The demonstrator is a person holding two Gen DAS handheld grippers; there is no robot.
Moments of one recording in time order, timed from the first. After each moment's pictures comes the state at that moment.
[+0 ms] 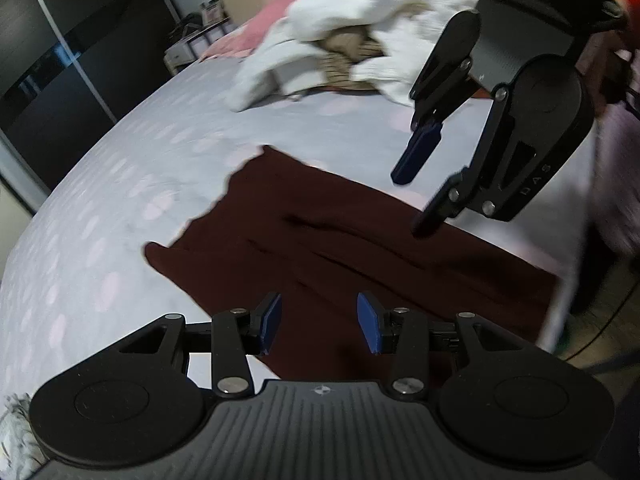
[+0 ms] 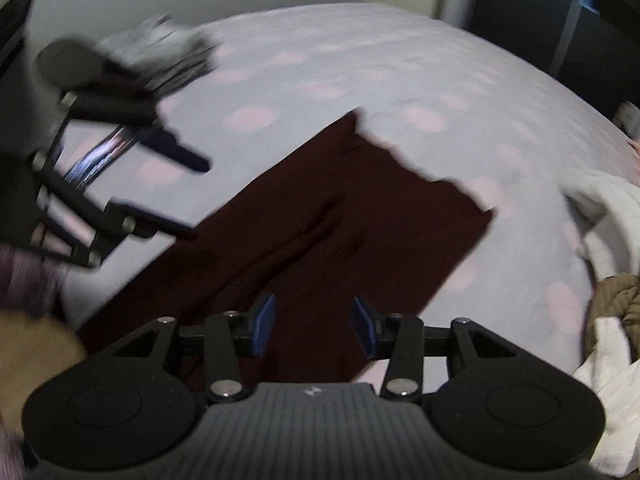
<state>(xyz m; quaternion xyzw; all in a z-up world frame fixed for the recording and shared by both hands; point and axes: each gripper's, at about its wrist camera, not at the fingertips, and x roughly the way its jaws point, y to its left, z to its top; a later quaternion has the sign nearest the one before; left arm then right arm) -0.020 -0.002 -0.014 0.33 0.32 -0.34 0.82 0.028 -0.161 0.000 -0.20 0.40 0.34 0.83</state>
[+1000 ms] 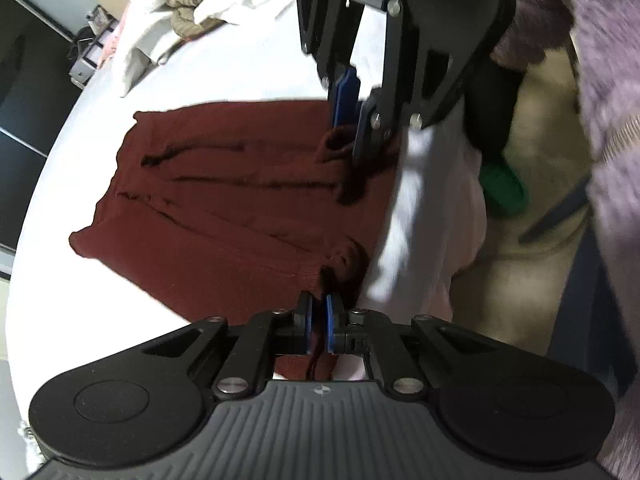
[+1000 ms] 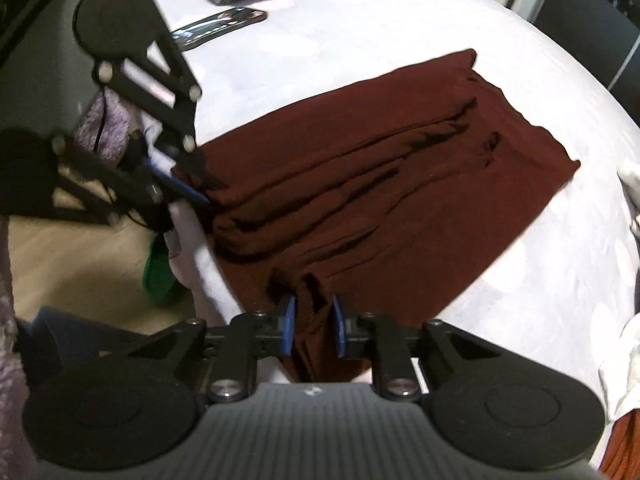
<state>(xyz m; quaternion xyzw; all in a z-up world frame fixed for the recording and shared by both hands) -0.125 -0.013 -0.081 0.48 0.35 -0.38 0.71 -0.084 -0.142 -0.057 -0.28 0.42 0.38 0.78</state>
